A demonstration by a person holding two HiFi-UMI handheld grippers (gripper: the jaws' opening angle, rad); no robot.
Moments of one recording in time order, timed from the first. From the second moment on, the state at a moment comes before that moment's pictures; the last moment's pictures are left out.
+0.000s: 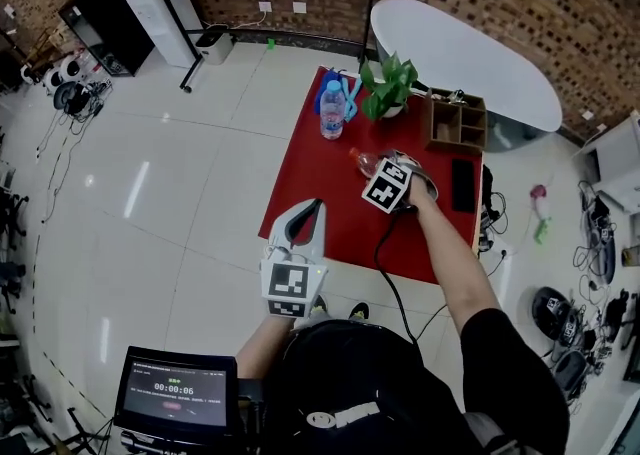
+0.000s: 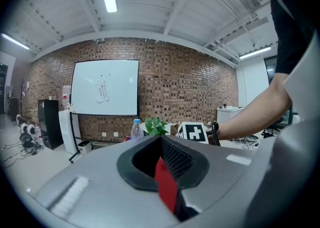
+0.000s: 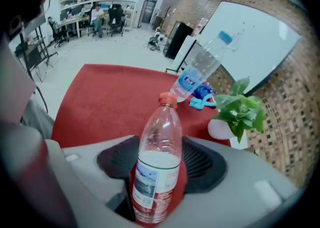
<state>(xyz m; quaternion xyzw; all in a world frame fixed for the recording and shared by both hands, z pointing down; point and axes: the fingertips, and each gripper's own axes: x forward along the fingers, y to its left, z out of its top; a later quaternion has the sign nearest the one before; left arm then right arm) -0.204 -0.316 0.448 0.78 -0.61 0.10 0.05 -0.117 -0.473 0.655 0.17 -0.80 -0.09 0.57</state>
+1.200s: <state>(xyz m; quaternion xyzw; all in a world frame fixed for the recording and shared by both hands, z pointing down) -0.121 -0.296 0.426 0.83 -0.54 0.10 0.02 -0.045 -0.440 0.551 0.36 -0.89 0.11 0.27</state>
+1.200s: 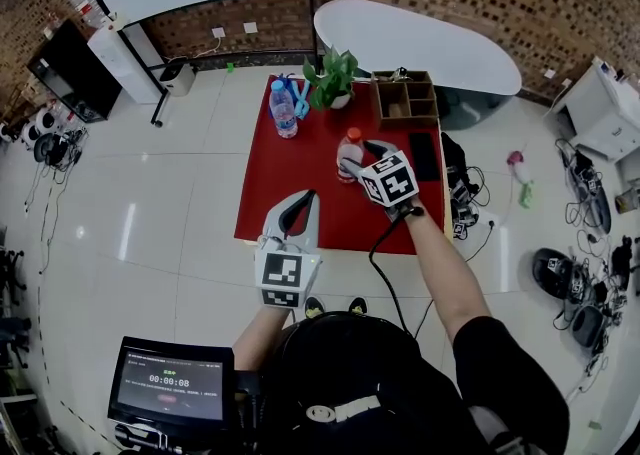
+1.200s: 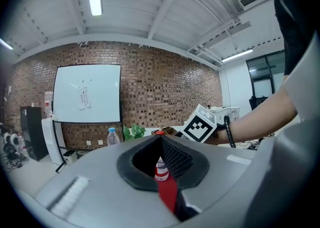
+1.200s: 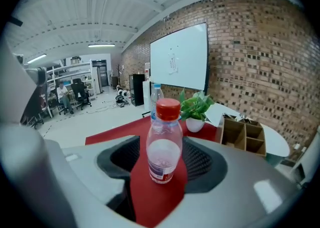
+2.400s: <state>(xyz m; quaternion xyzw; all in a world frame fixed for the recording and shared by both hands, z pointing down) -0.049 -0.270 0.437 0.83 -0.54 0.13 0.02 0.013 -0.278 0.462 0.34 -0.93 0.11 0.07</state>
